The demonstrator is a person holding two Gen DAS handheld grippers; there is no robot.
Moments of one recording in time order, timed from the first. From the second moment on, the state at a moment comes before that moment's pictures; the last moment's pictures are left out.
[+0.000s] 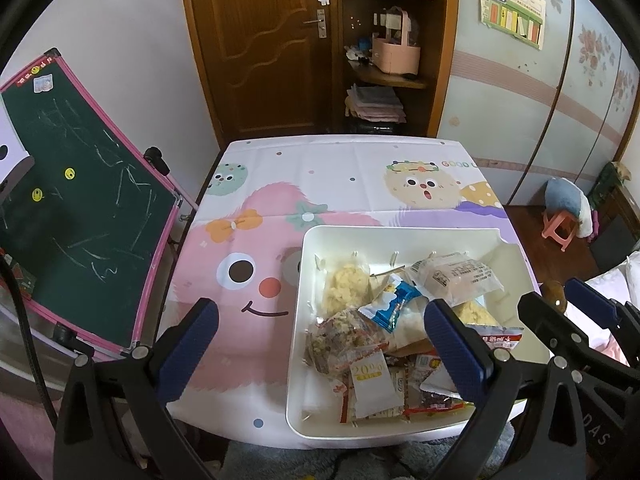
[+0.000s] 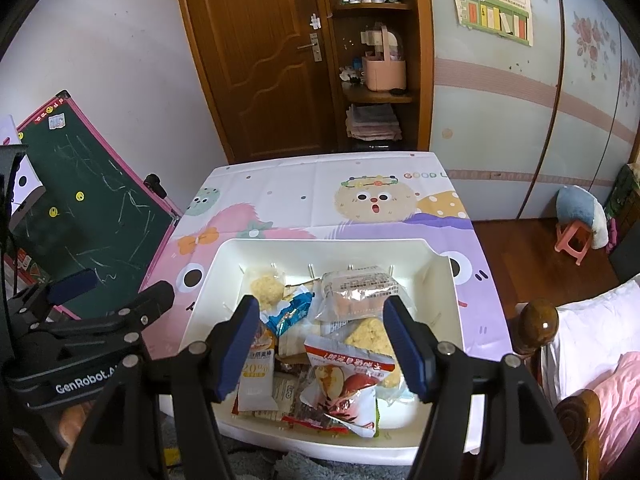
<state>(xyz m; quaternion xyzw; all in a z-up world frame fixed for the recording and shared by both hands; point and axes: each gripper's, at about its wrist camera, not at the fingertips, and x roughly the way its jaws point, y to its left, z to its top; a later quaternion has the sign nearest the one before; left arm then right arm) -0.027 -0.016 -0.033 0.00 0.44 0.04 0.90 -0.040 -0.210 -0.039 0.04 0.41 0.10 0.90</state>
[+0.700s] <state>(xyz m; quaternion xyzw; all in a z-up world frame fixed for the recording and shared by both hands) -0.026 -0.014 -0.034 0.00 0.44 0.04 0.90 -0.042 -0.209 -0.046 0.04 0.42 0.10 0.90</state>
